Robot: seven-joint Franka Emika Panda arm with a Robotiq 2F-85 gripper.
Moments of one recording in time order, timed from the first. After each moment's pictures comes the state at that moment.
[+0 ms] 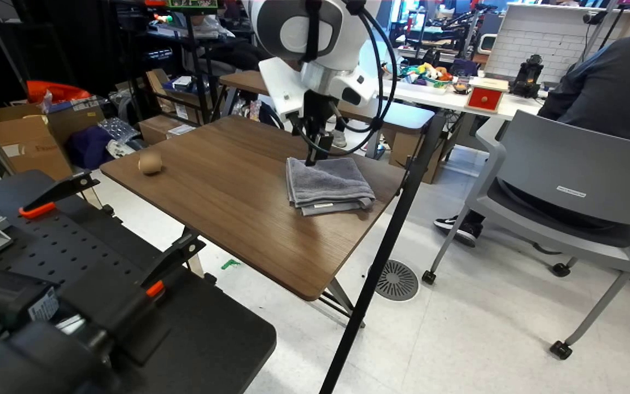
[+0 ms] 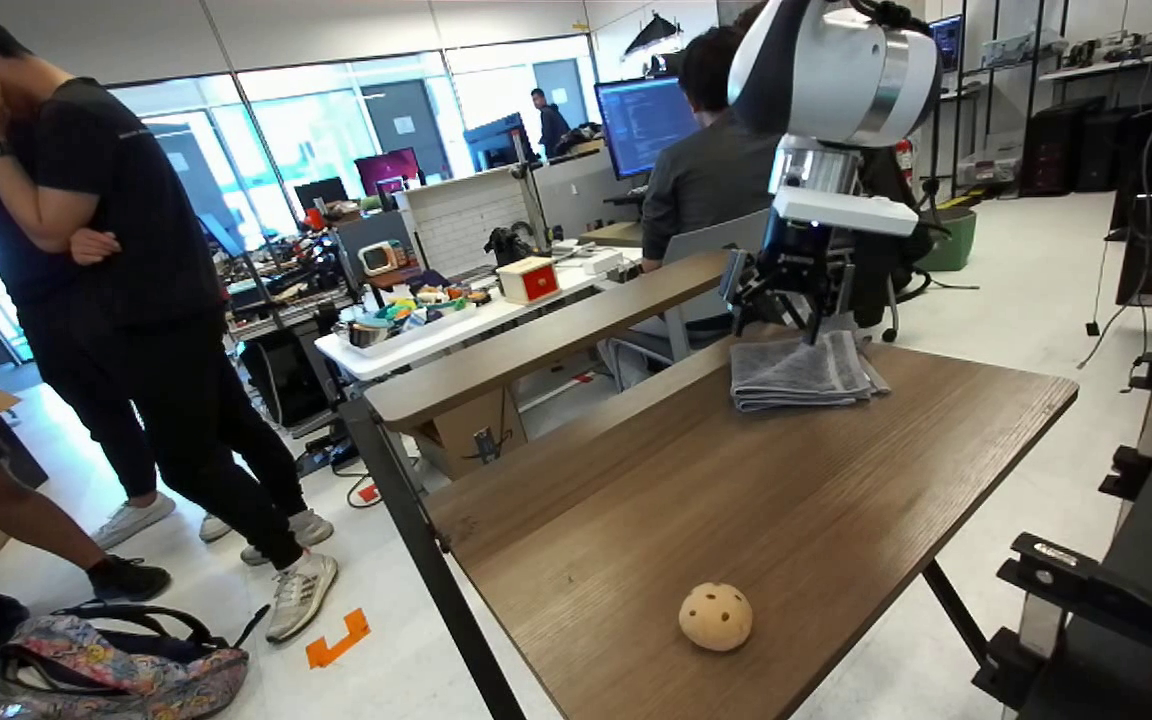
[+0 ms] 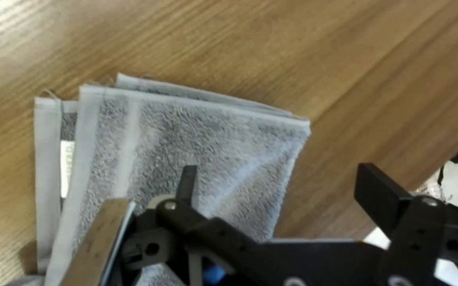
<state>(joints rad) -0.20 0.85 0.04 -1.62 0.51 2.47 -0.01</state>
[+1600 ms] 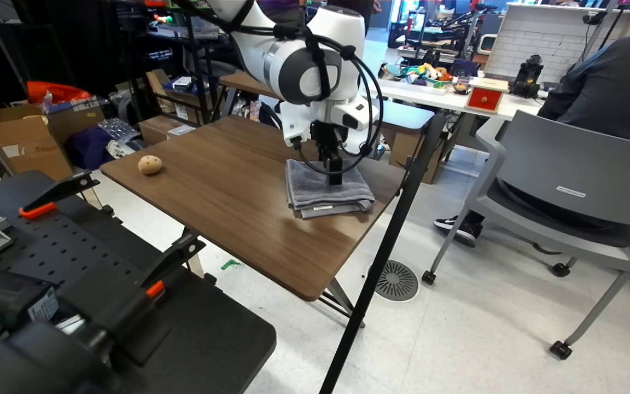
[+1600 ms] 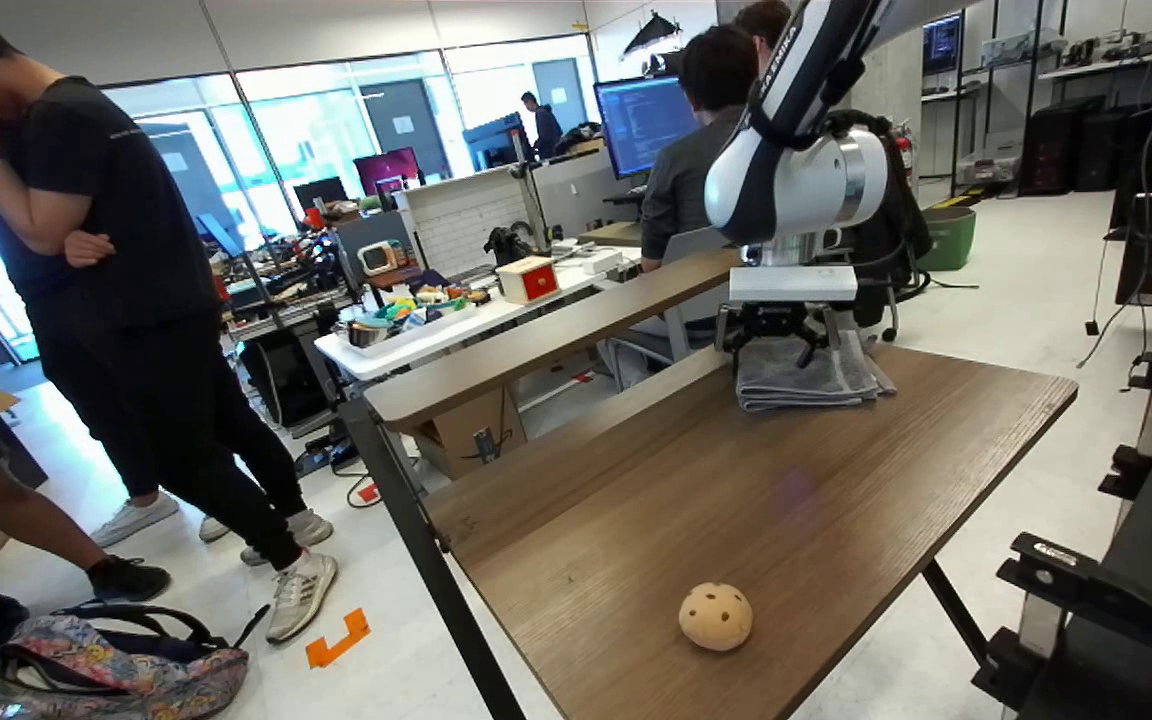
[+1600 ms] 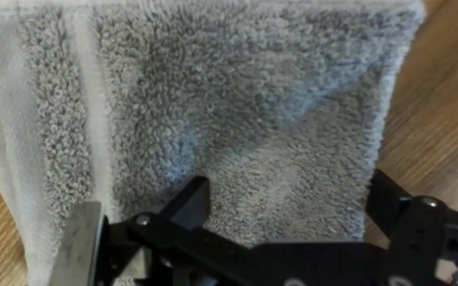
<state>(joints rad) -0.06 1.14 -0.13 -1.33 0.31 2.54 0.46</state>
